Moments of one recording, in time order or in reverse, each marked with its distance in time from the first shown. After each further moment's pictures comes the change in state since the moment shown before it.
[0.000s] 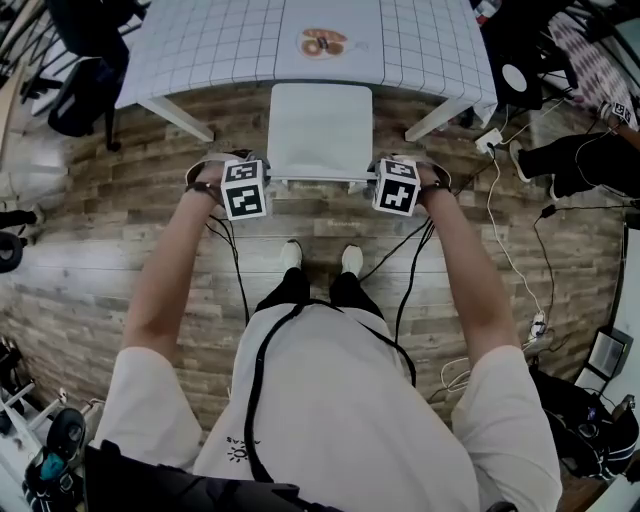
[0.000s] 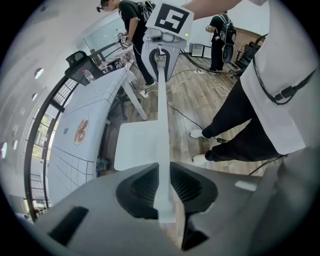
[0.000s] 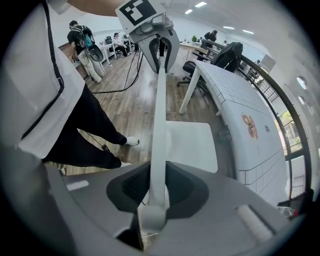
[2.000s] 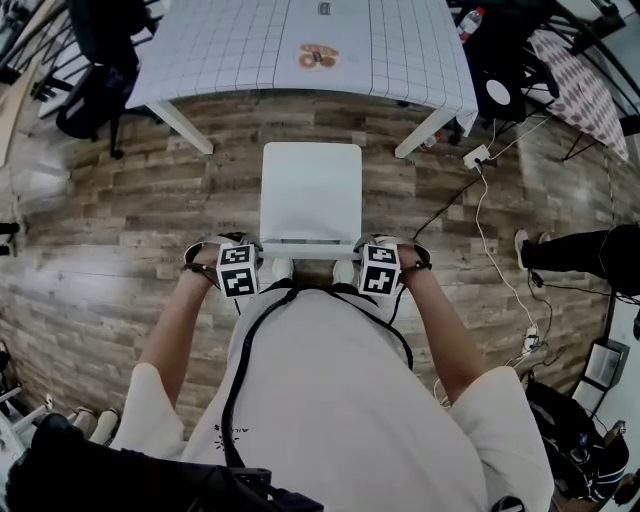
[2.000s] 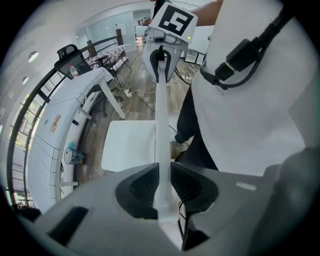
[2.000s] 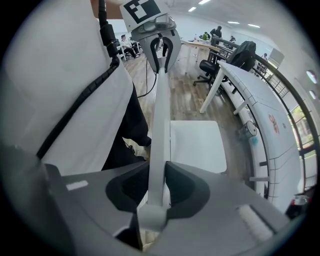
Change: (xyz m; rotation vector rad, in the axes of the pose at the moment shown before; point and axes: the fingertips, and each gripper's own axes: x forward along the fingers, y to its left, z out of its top) left arm -0.028 -0.225 0.018 -0.071 -0.018 -0.163; right arm -0.019 0.220 0.003 -0.005 -0.001 0.122
